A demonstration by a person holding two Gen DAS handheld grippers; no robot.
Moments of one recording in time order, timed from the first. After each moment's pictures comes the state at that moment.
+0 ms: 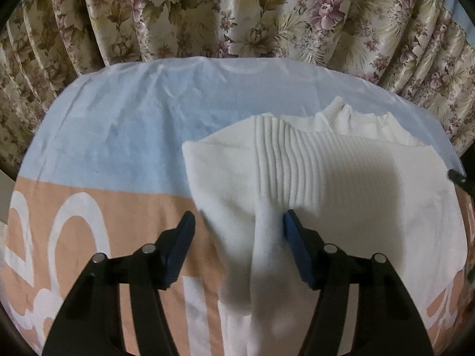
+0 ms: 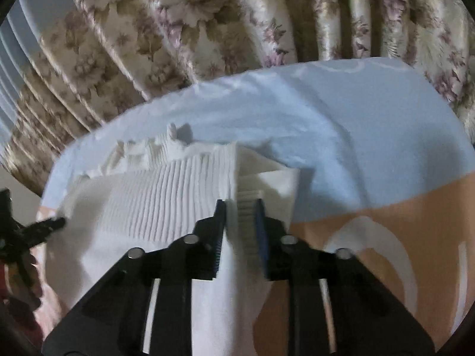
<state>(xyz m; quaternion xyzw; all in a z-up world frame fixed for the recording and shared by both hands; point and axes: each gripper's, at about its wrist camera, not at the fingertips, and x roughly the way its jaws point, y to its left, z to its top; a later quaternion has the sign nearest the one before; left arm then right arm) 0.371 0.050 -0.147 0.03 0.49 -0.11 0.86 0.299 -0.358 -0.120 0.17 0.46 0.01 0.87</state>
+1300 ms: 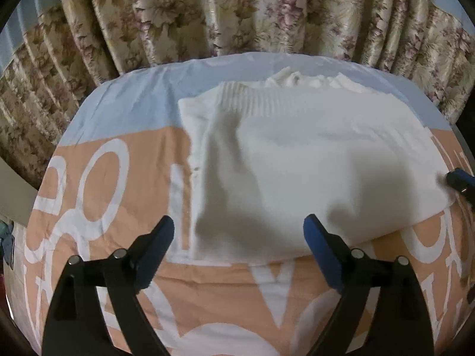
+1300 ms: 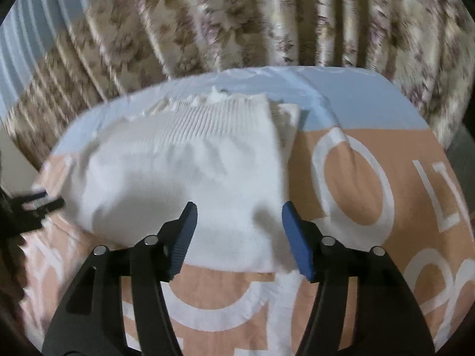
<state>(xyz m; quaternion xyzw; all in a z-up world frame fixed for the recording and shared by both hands) 0.233 0.023 -0.127 0.08 0.47 -0.10 0.88 0.167 -0.281 -0.097 0.08 0.44 0.01 0.89</state>
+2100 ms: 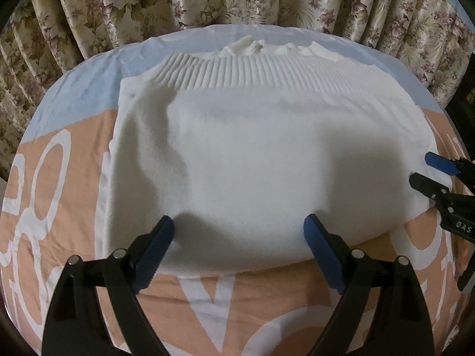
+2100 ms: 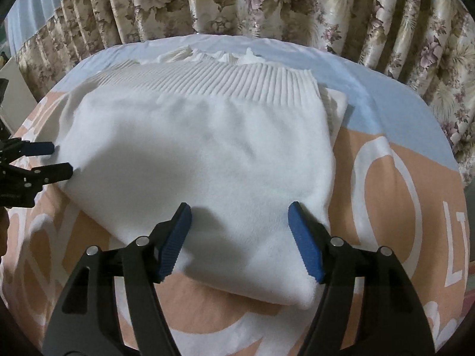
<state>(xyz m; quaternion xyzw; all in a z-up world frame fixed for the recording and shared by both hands) 0.247 -0.025 -0.165 0.08 0.50 -0.14 0.85 0.196 -0.263 -0.139 -0.02 0.48 0.07 0.87</state>
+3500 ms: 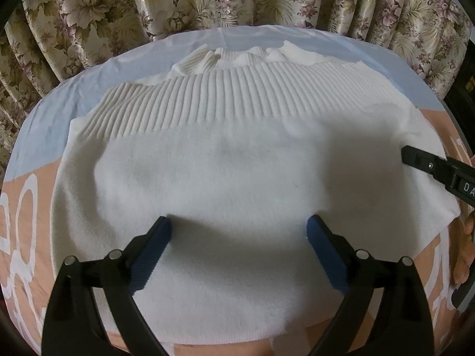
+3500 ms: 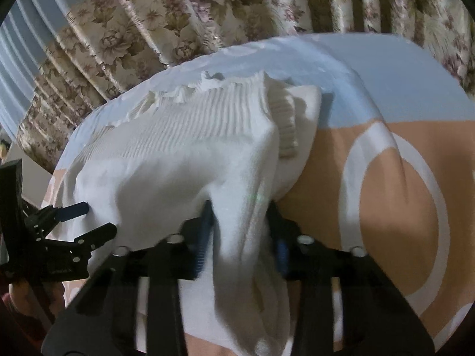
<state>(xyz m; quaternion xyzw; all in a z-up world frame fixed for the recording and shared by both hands) 0.285 -0.087 -0.174 0.11 0.51 -0.16 0.84 0.238 -0.316 -0.143 0.15 0.47 0.06 0.87</state>
